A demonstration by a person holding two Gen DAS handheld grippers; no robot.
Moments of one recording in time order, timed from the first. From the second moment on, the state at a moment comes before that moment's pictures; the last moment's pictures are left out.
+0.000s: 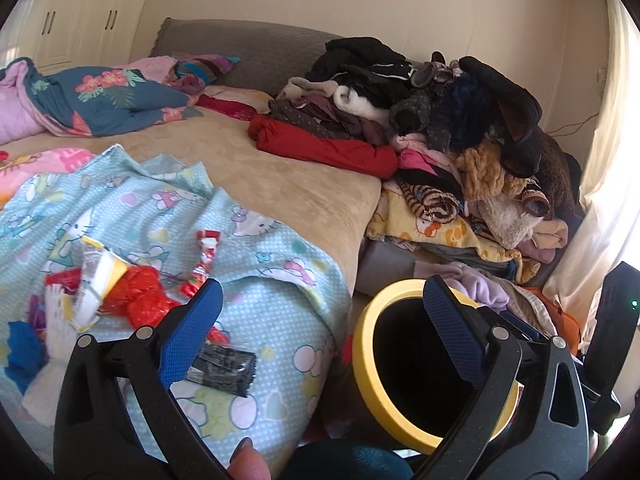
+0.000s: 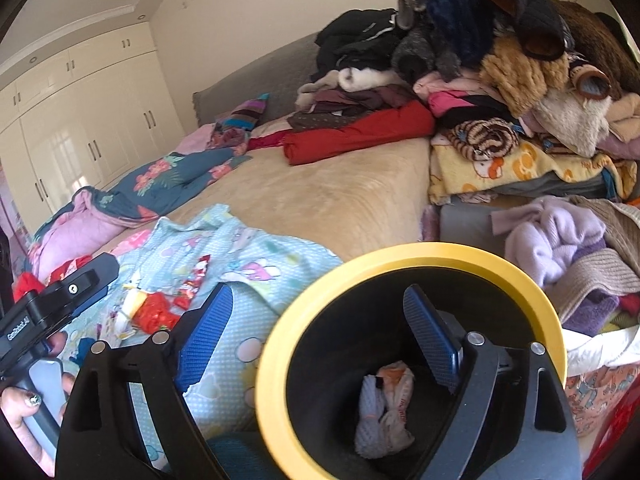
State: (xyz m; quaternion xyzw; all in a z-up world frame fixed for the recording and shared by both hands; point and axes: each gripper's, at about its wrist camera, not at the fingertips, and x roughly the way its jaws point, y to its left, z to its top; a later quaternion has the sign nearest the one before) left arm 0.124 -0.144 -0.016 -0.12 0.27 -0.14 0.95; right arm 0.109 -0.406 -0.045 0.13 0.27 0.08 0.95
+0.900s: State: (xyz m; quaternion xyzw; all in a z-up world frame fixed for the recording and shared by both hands) left arm 0.102 -0.054 -0.005 -0.12 0.24 -0.06 0.96; right arm 0.094 -0.297 -0.032 0.07 0.27 0.17 0.95
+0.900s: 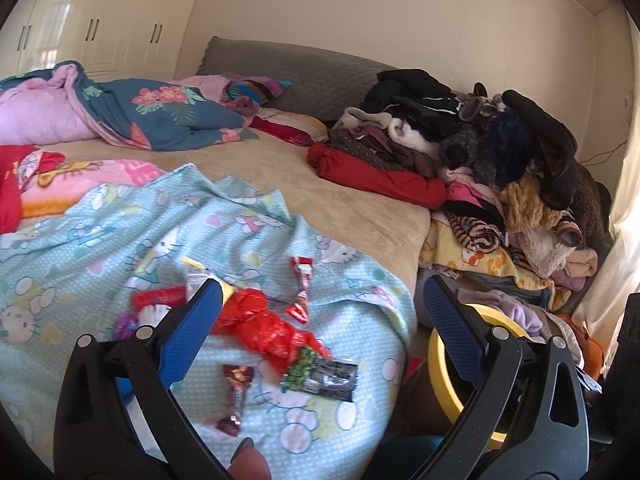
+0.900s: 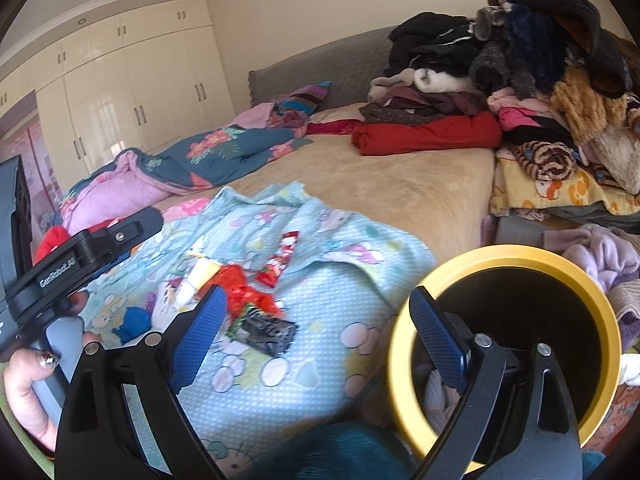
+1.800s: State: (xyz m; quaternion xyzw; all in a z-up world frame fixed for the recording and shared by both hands) left arm 0.085 0.055 -0.009 -0.17 0.23 0.04 0.96; right arm 0.096 -0.188 -0.046 0.01 0.31 0.25 0.92
